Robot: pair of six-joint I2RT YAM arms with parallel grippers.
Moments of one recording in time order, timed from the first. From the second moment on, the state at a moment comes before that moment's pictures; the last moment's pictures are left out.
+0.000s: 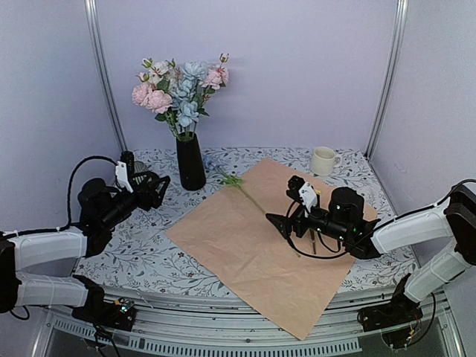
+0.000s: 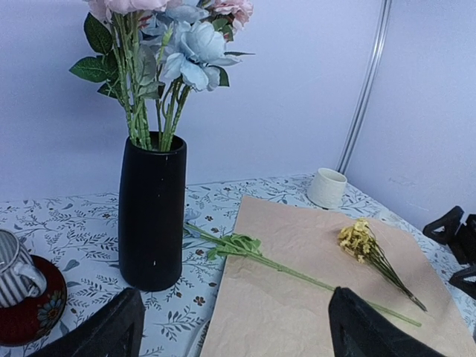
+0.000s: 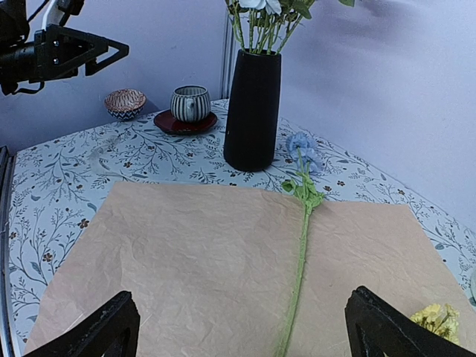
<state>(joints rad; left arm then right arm) -0.37 1.07 0.34 0.75 0.17 -0.21 0.82 1.46 0.52 0.78 -0.06 -0.10</state>
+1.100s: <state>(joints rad) -0.39 1.06 0.33 0.77 0.17 -0.21 0.82 1.48 0.54 0.76 -0.06 -0.10</state>
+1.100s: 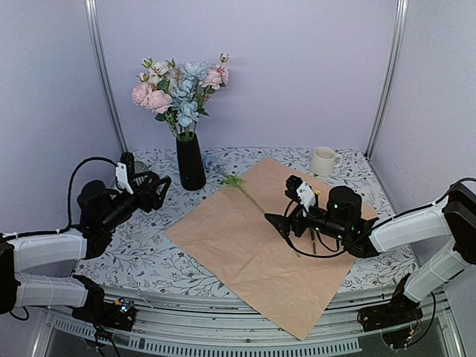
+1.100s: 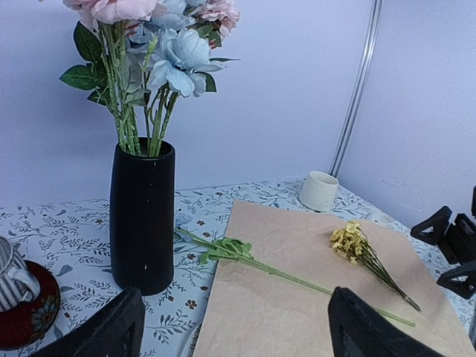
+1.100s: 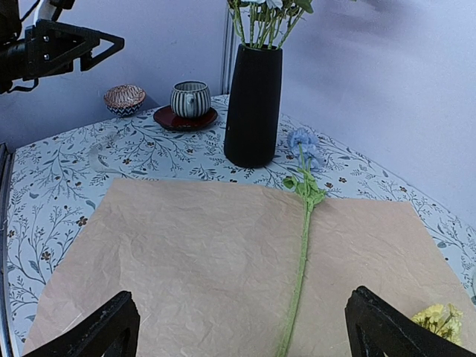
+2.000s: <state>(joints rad) -0.42 1.06 0.33 0.77 0.17 -0.19 0.82 1.48 0.55 0.76 -0.06 -0.10</state>
